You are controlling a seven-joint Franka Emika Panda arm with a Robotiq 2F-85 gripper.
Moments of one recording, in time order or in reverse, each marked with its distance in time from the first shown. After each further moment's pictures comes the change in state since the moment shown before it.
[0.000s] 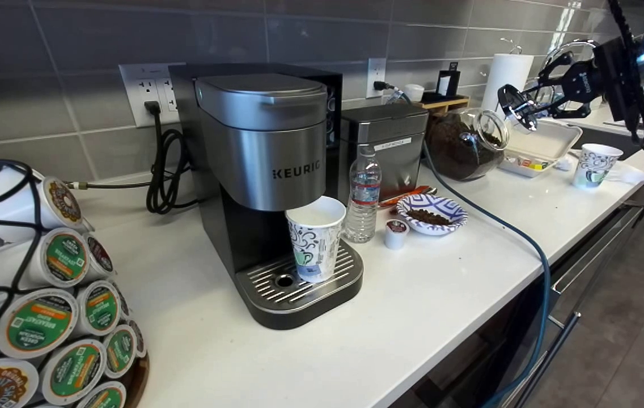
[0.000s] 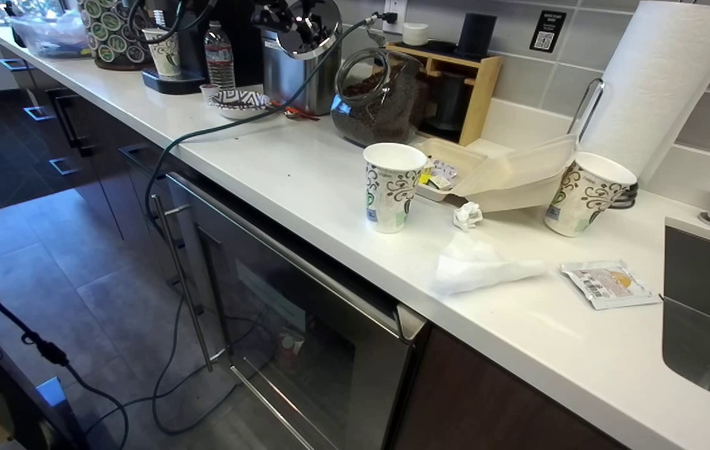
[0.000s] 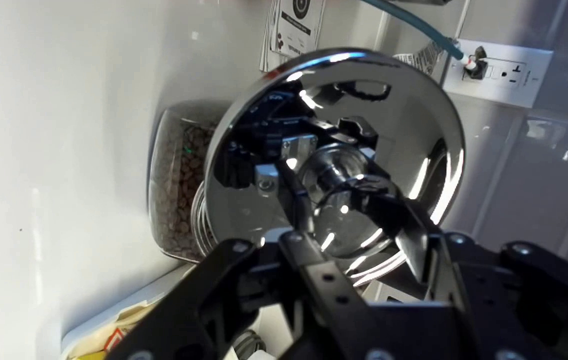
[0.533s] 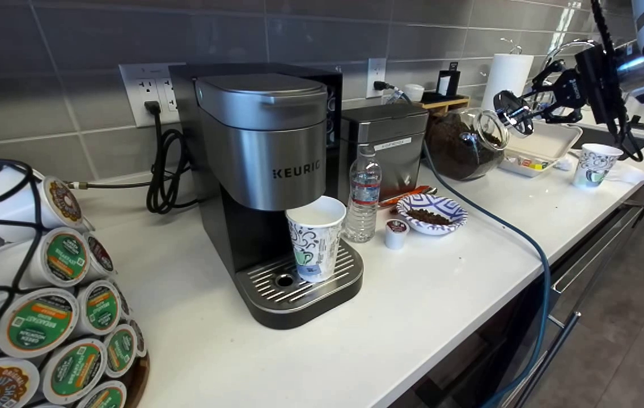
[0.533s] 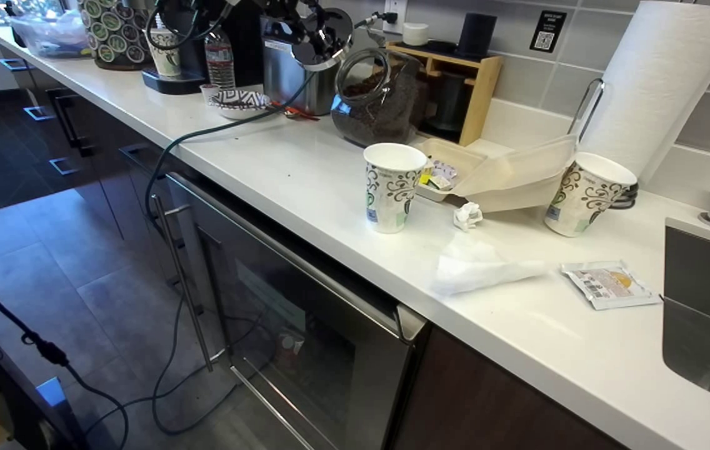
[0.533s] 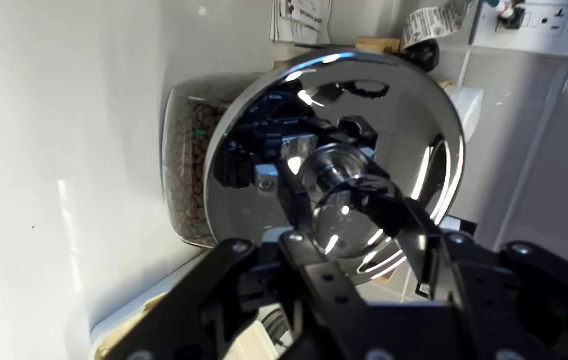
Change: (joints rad) arm 0.001 0.091 0.001 0.083 0.054 0.075 0.032
